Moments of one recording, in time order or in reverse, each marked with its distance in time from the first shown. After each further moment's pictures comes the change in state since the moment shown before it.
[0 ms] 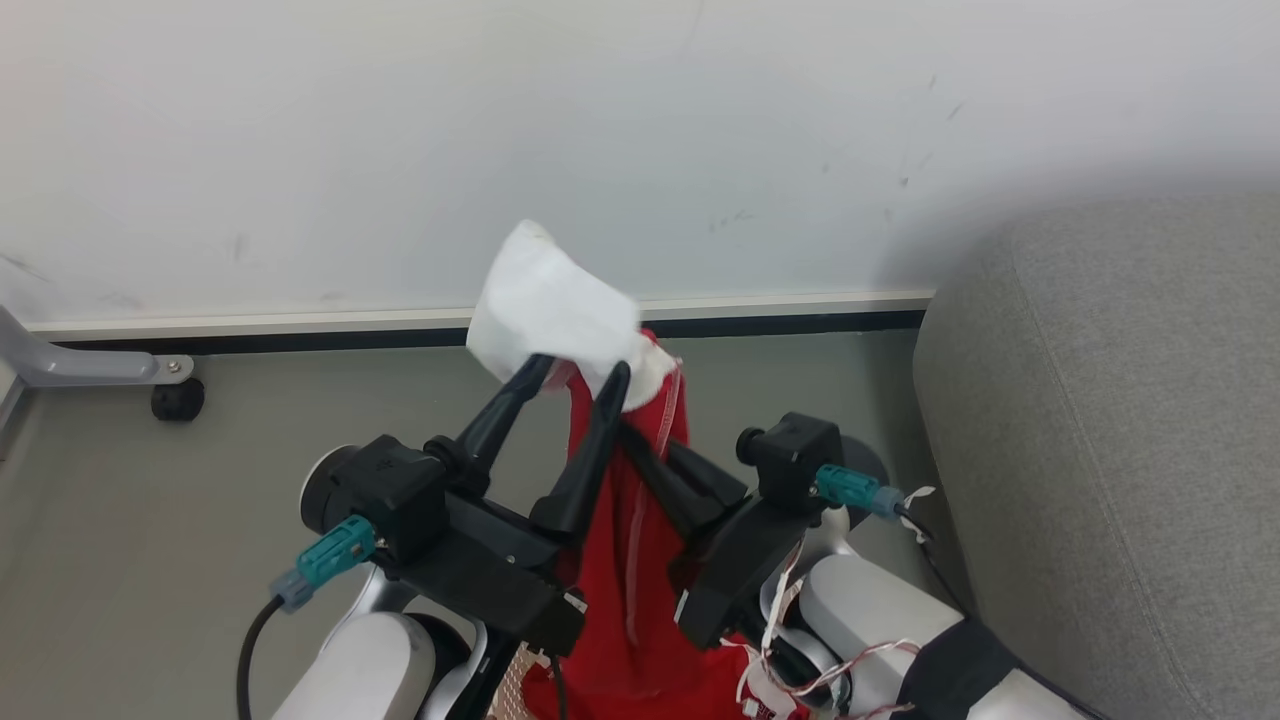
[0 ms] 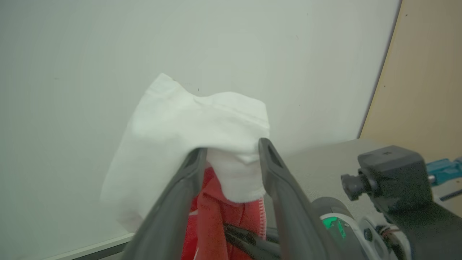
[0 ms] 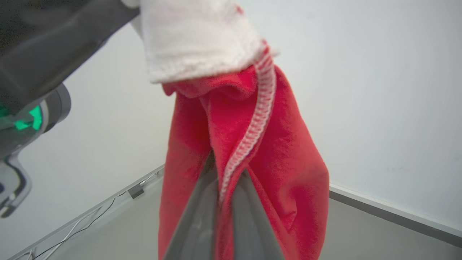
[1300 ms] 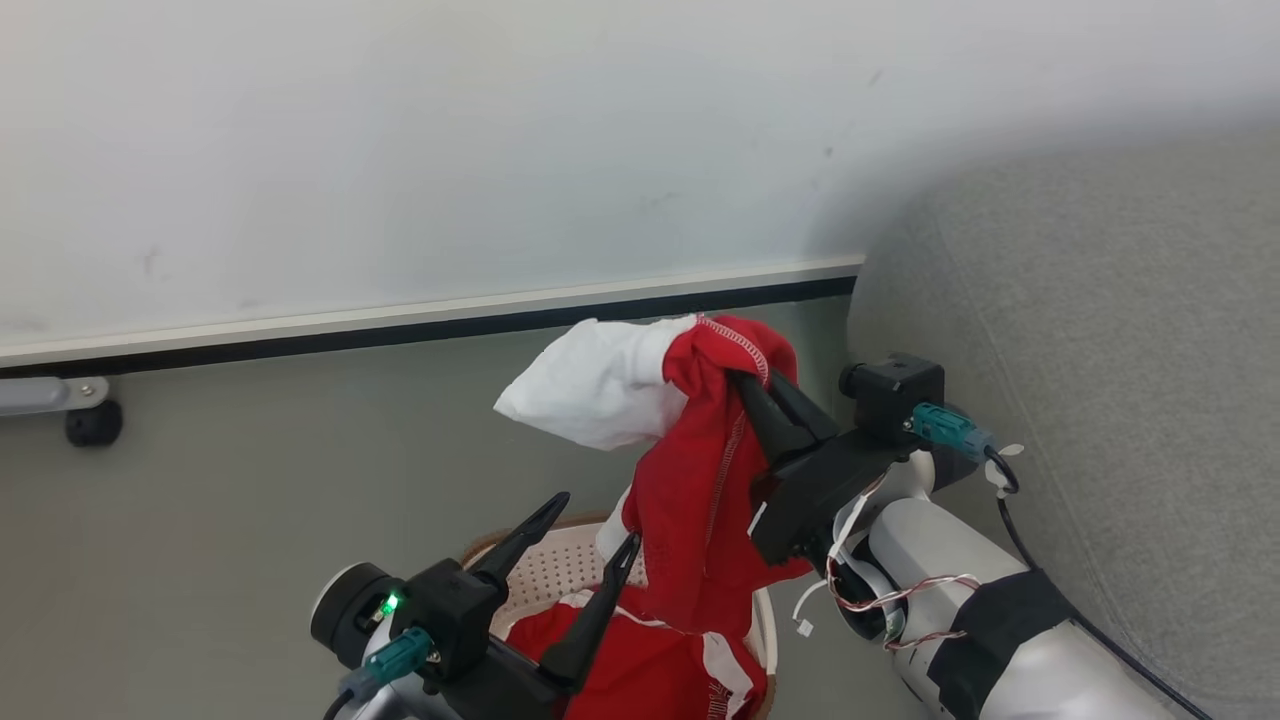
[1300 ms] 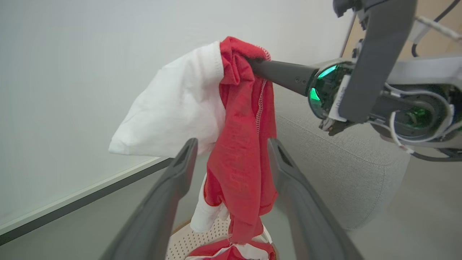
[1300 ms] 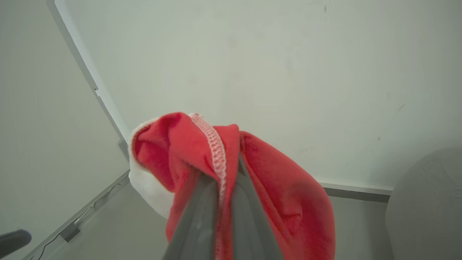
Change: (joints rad) left arm 0.134 0.109 -0.102 0.027 0.091 -0.018 0.058; right arm -0.056 -0.015 -0.150 0.170 0.034 -0.007 -0.057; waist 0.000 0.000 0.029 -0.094
